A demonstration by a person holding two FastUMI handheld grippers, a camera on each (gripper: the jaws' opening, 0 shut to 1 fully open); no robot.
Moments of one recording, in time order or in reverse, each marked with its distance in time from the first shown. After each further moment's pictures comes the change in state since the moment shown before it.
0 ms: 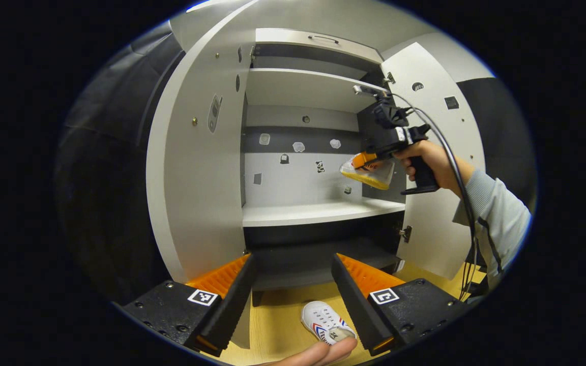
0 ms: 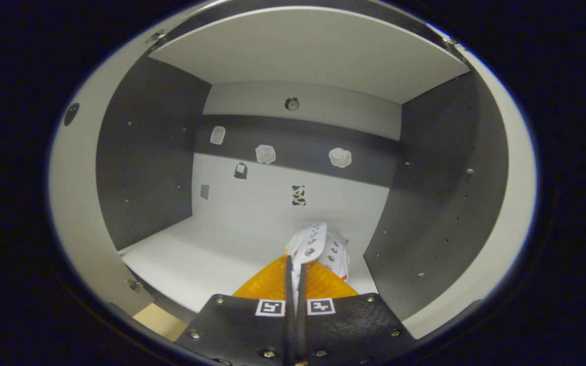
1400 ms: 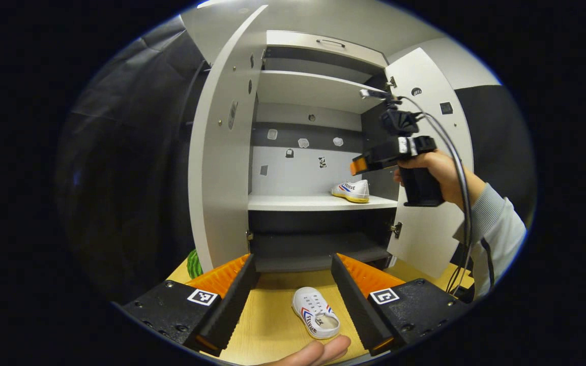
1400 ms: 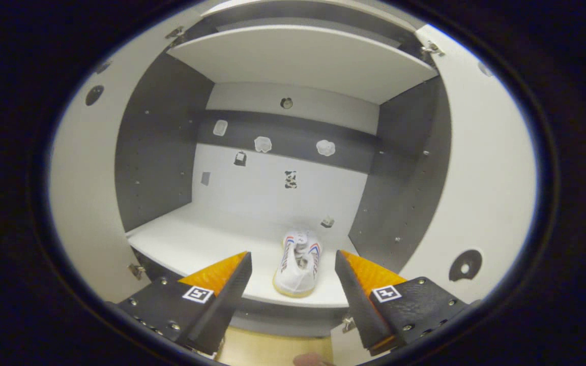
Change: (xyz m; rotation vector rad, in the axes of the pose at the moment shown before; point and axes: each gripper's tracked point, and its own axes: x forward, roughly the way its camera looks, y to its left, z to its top) left arm -0.059 -0.017 -0.016 -0.089 0.029 0.014; right arm -0.111 0.005 -0.032 0.029 -0.032 -0.103
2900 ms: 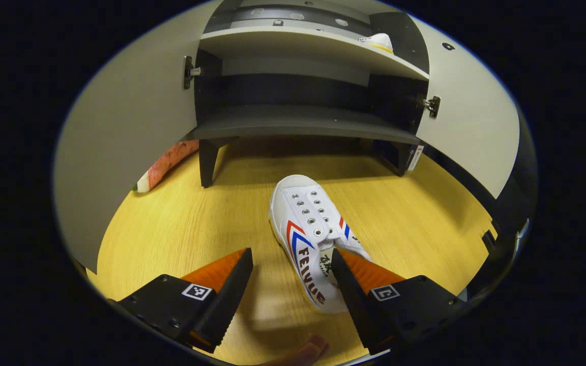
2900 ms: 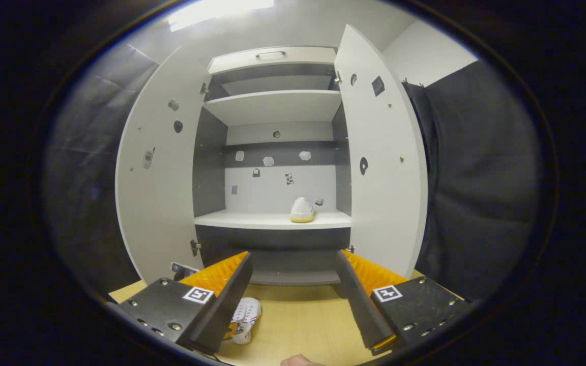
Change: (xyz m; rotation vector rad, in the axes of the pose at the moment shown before) left arm 0.093 -0.014 -0.274 -0.004 0.607 -0.043; right arm -0.222 -0.001 -0.123 0.203 -0.190 0.016
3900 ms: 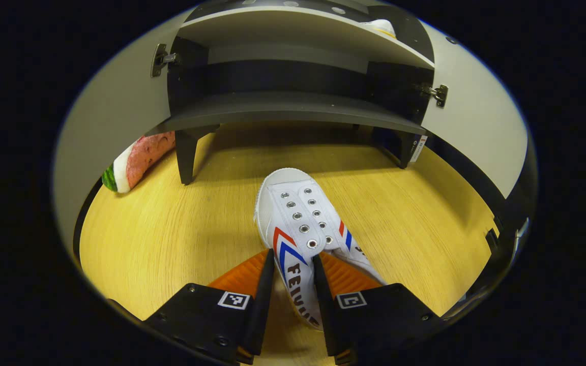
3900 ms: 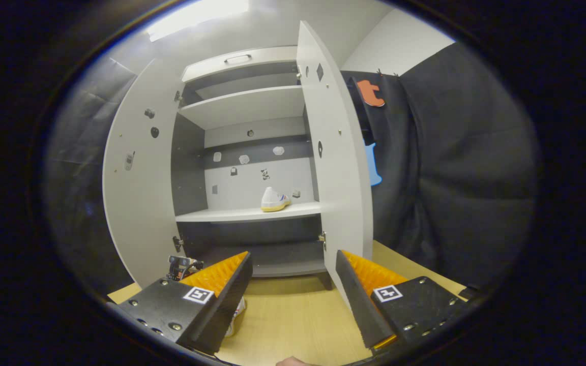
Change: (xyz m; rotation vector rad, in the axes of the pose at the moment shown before) left arm 0.036 -0.008 0.004 -0.012 0.051 -0.016; right arm -0.022 -0.076 -0.031 0.086 -0.012 -0.072
